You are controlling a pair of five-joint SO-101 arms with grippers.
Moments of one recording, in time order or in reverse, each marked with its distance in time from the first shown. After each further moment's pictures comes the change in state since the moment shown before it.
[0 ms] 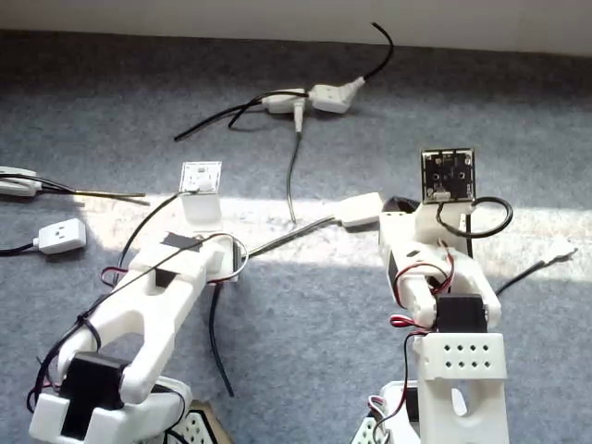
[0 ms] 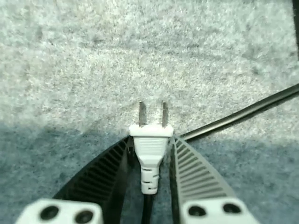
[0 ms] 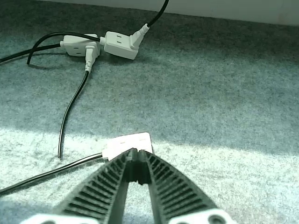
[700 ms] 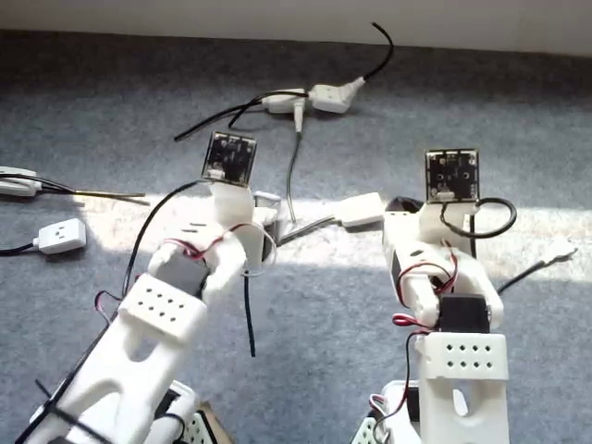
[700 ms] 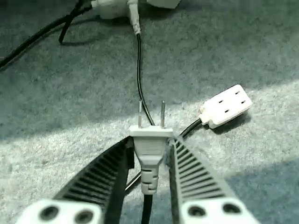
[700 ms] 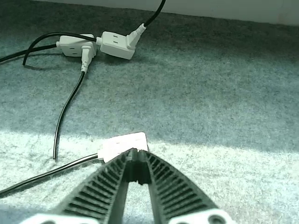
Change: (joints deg) left arm 12.8 -30.8 -0.4 -1.9 -3.3; right arm 2.3 0.0 0.0 -0.4 0.0
